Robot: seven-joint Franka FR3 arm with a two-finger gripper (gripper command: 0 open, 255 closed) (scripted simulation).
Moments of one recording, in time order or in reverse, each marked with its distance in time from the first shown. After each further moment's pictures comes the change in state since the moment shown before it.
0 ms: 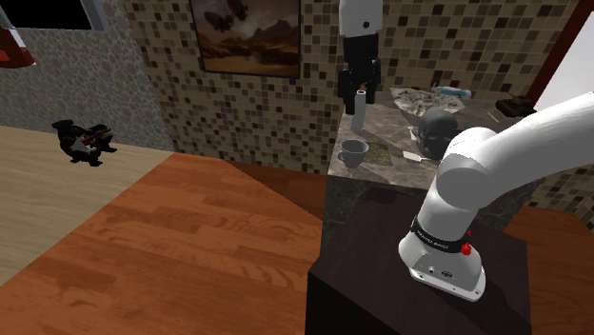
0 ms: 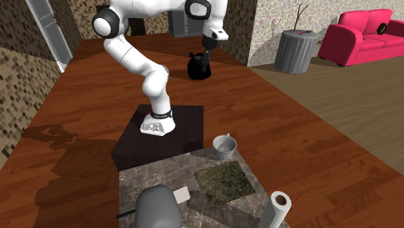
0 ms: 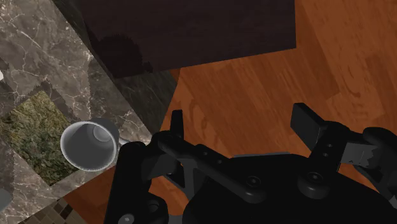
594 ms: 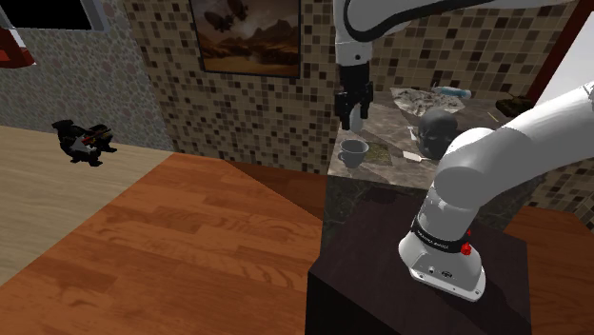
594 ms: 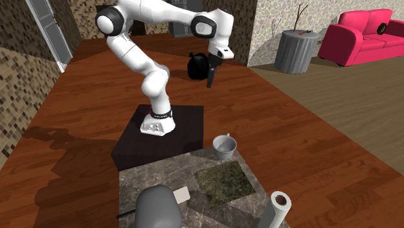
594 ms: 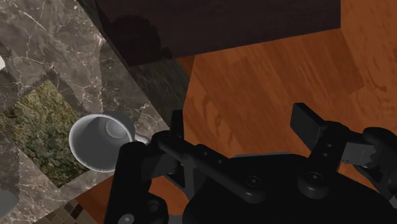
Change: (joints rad) arm -0.047 0.082 -0.063 -0.124 -0.086 0.209 -0.066
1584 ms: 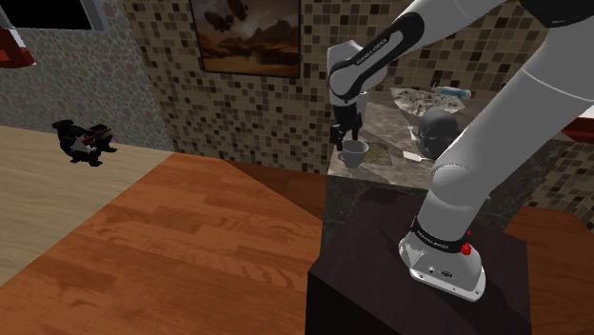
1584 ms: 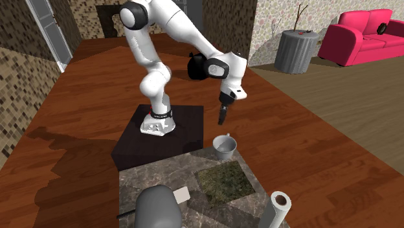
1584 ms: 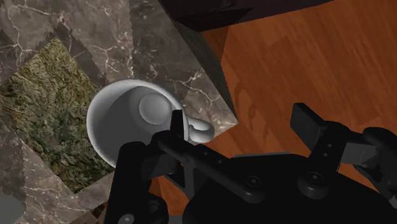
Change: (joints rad) arm -0.113 0.425 -0.139 -0.057 -0.165 0.510 -0.092
